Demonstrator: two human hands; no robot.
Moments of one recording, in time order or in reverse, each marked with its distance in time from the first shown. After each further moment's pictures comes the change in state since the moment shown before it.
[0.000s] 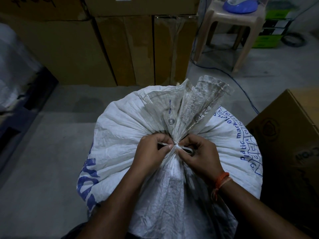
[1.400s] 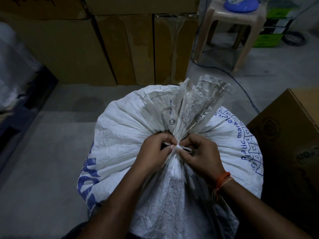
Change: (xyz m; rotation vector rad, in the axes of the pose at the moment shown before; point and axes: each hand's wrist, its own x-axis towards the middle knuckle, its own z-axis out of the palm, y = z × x) left_hand -0.003 0.008 0.000 -0.068 -0.066 0.057; right_hand 0.000 0.002 -0.001 -0.054 -0.009 0.017
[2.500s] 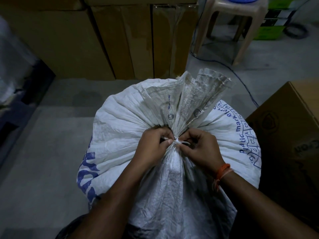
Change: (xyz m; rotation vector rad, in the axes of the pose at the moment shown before) left_hand 0.002 -0.001 0.000 0.164 -0.010 0.039; right_hand 0.001 0.000 -0.004 0.104 -0.053 0.073
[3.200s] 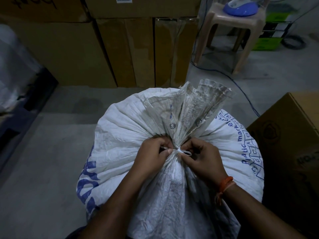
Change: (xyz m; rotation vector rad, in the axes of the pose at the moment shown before) left_hand -0.002 -0.002 -0.006 0.016 0.015 -0.021; right_hand -0.002 0.002 -0.001 -0.030 0.008 -0.041
